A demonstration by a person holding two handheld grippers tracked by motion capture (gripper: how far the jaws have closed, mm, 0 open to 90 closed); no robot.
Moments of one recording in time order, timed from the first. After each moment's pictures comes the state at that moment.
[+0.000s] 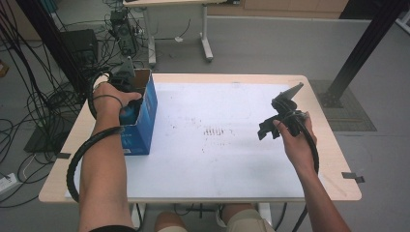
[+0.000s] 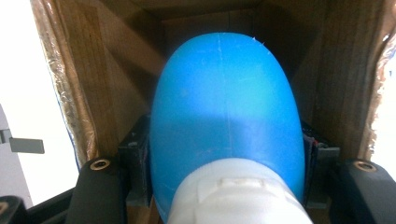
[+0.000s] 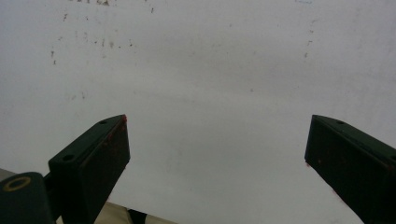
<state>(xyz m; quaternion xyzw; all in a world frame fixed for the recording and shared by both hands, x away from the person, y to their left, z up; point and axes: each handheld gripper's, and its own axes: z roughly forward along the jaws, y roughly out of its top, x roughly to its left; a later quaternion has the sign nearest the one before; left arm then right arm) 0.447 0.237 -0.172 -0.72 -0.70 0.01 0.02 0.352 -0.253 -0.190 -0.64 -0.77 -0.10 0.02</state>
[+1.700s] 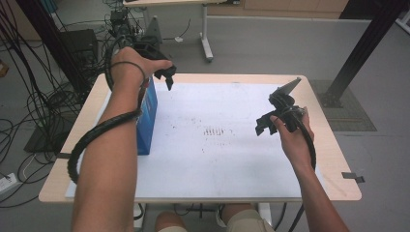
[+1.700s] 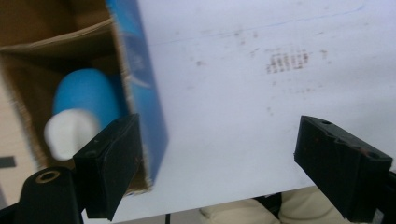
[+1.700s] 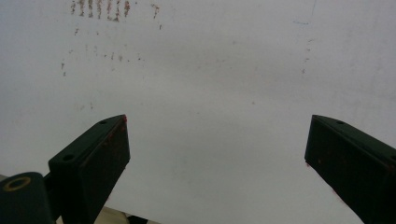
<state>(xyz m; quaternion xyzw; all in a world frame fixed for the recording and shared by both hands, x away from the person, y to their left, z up) 0.431 0.154 -0.060 -0.76 -0.65 0.02 -0.07 0.354 -0.242 -0.178 -0.63 -0.77 -0.10 0.01</state>
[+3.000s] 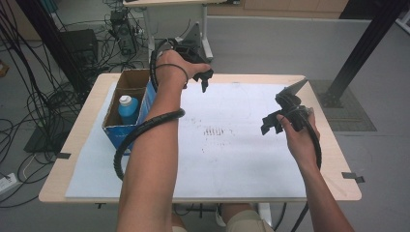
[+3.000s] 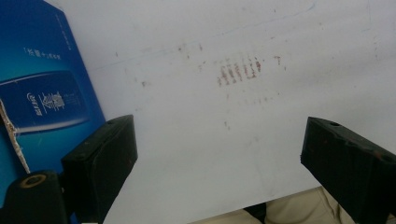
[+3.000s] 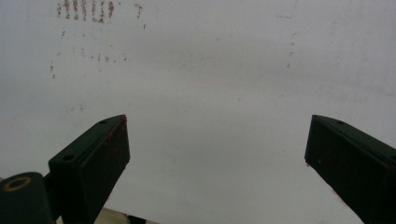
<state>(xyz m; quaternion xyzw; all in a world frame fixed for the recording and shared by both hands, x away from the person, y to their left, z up) 0.450 0.080 -0.078 -0.78 -0.62 0.03 -0.06 0.359 -0.261 -0.182 -0.65 -0.76 -0.10 0.02</state>
